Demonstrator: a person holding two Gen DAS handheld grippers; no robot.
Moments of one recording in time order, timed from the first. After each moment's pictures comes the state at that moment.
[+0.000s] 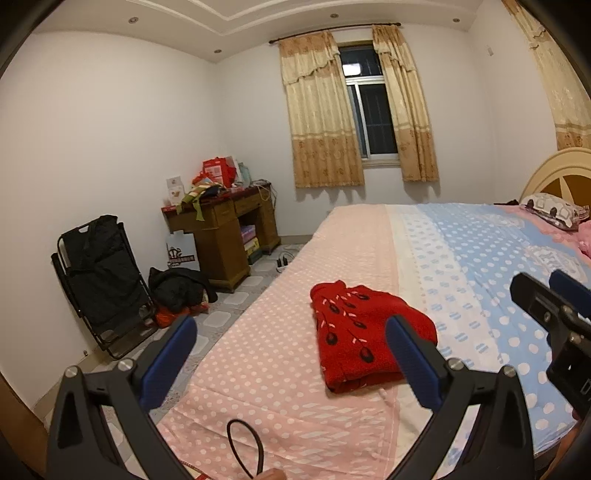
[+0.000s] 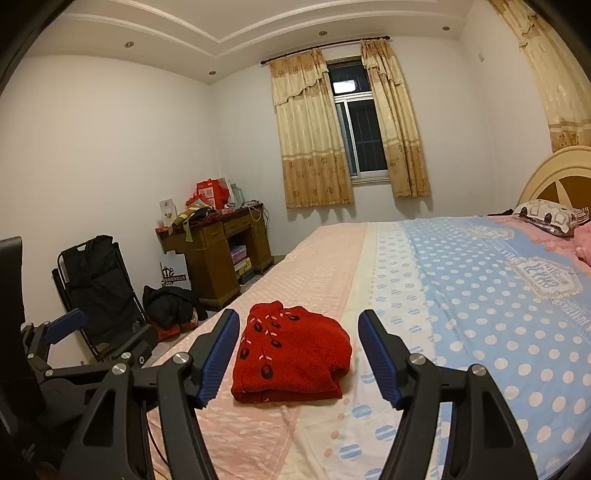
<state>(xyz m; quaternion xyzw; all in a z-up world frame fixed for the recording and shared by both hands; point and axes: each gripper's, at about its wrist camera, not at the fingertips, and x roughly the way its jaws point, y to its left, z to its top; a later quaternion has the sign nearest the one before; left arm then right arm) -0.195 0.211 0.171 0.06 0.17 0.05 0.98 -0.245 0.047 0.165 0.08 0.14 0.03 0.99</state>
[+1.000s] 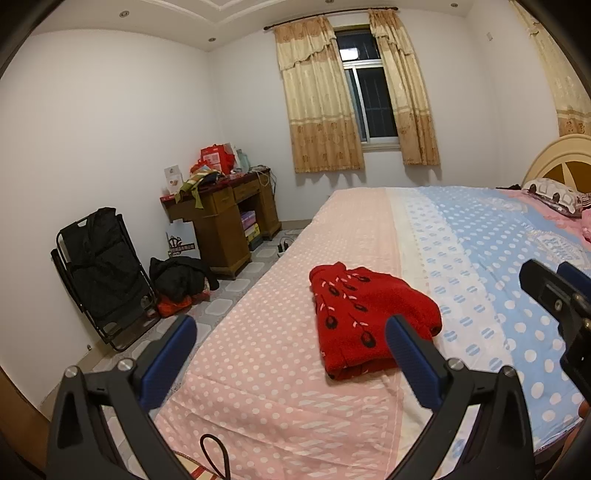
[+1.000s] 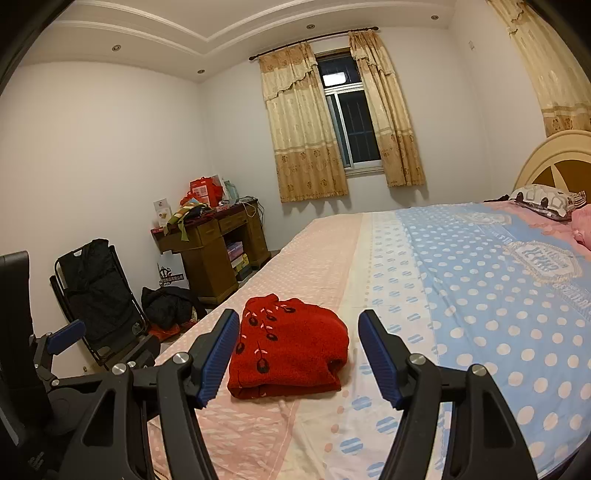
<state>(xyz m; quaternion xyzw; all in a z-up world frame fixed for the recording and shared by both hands) -0.188 0.201 0.156 0.07 0.20 0.05 0.98 -0.235 0.040 0.155 0.10 0.15 0.02 0.98</state>
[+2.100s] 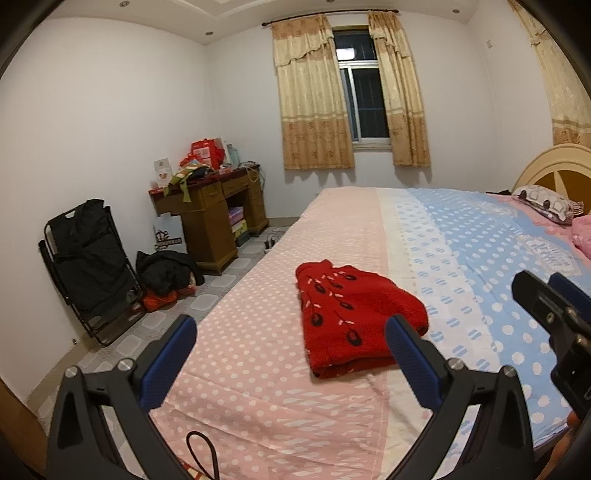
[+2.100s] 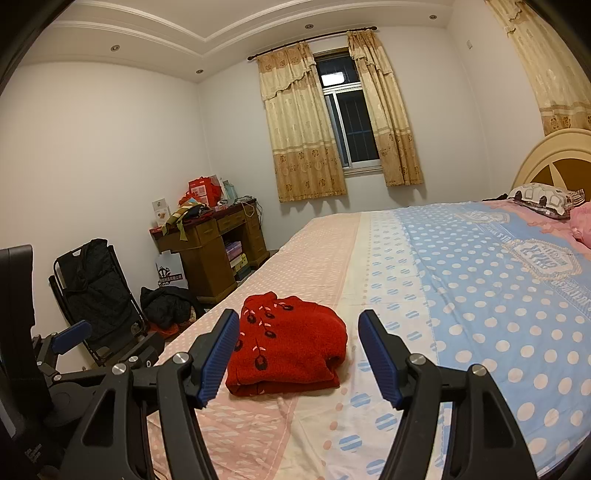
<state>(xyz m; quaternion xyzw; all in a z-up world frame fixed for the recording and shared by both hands) -0.187 0.199 0.147 0.05 0.21 0.02 0.98 -0.237 0.039 0.151 0.10 0.15 0.02 0.98</state>
